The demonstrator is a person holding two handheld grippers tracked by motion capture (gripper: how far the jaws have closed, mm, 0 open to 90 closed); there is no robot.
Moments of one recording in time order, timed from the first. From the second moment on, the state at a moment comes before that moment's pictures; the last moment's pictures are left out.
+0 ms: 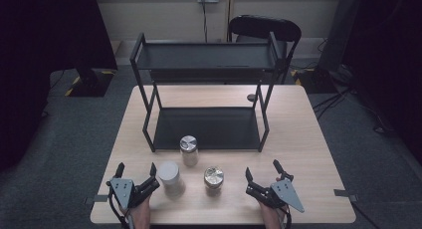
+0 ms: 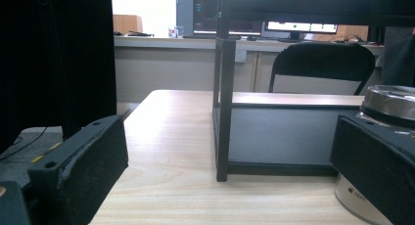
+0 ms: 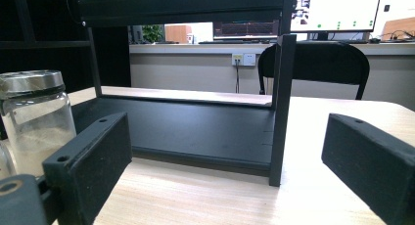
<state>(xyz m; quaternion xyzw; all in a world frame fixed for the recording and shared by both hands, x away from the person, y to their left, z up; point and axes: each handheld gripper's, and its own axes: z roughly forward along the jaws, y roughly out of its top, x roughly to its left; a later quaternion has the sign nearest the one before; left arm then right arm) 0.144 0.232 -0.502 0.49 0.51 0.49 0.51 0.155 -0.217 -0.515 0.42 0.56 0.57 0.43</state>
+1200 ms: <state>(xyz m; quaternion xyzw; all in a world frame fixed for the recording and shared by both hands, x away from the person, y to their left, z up) 0.131 0.234 -0.480 0.49 0.49 0.49 0.54 0.155 -0.217 -0.515 0.42 0.56 0.58 0.43</state>
